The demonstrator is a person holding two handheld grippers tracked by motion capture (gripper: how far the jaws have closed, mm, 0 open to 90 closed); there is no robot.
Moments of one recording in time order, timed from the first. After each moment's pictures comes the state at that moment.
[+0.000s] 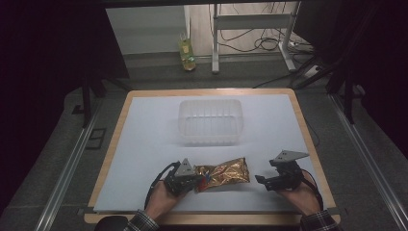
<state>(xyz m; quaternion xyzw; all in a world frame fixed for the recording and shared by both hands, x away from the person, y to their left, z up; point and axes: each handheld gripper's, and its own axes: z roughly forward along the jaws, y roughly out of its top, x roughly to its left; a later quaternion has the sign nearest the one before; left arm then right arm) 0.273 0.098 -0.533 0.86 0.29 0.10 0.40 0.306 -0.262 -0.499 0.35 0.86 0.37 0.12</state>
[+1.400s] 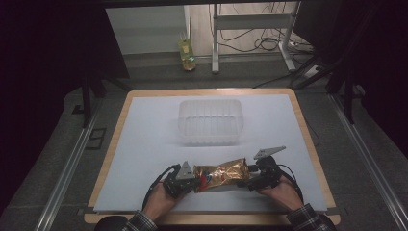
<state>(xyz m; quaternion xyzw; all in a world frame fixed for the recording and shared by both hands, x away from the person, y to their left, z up) 0.270 0.100 -0.540 0.88 0.28 0.11 0.37 0.324 -0.212 -0.516 0.33 0.86 0.40 -0.04</state>
